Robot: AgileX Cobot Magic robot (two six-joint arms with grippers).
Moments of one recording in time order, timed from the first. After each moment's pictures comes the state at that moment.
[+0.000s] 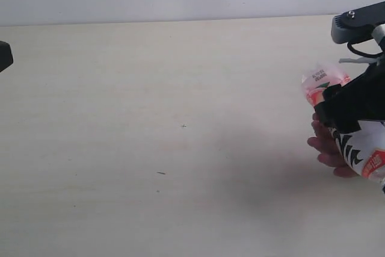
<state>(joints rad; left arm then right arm) -0.58 0.66 -0.42 0.02 0.10 -0.06 0.56 1.21 -0.71 -0.28 0.73 0.34</state>
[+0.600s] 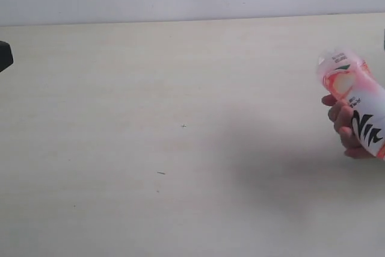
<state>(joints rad) -0.58 0.66 -0.42 0.02 0.10 -0.06 0.56 0.63 -0.66 -0.04 0.63 0.17</state>
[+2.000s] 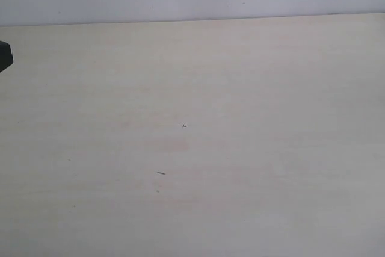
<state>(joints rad) -0.58 0.66 -0.42 0.02 0.10 -0.06 0.53 0.19 -0.29 0.21 0.41 -0.20</state>
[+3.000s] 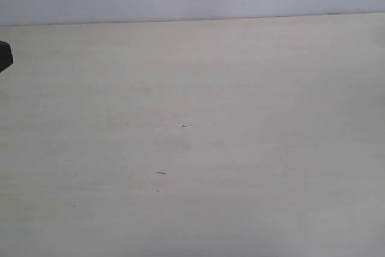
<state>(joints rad) -0.58 0.66 -0.42 0.02 0.10 -0.06 0.24 0.01 0.00 0.12 0.33 -0.21</state>
